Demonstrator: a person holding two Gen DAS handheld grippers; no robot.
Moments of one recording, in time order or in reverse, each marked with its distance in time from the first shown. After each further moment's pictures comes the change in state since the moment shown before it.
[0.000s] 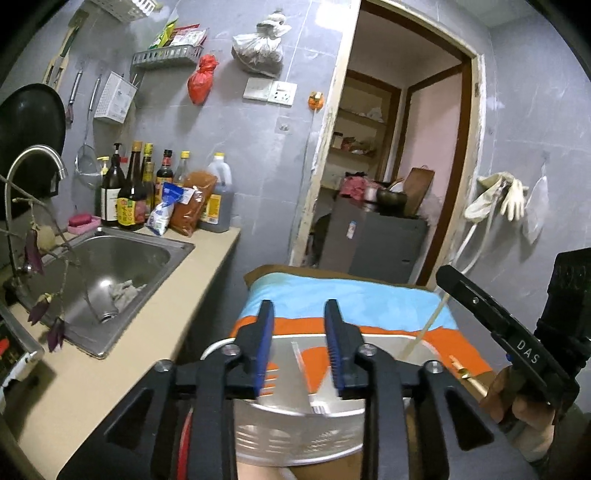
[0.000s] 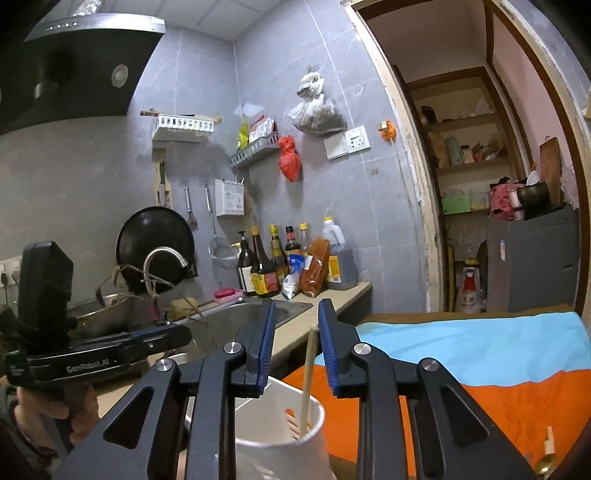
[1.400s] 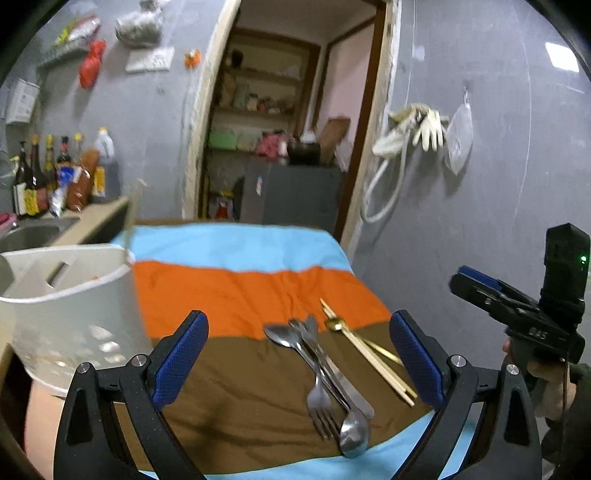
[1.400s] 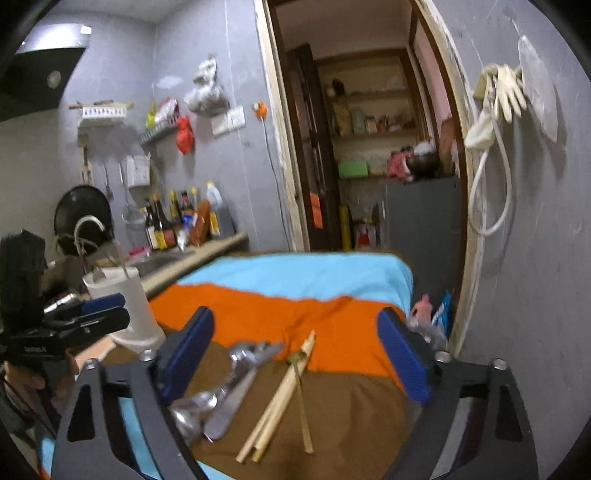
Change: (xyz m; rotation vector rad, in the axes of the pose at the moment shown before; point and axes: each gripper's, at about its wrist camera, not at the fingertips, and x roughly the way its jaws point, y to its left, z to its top) left arm 0.045 -0.193 -0.075 0.139 0.168 -0.216; right arm -0.188 -0.163 -0.033 0.042 0.212 -0.318
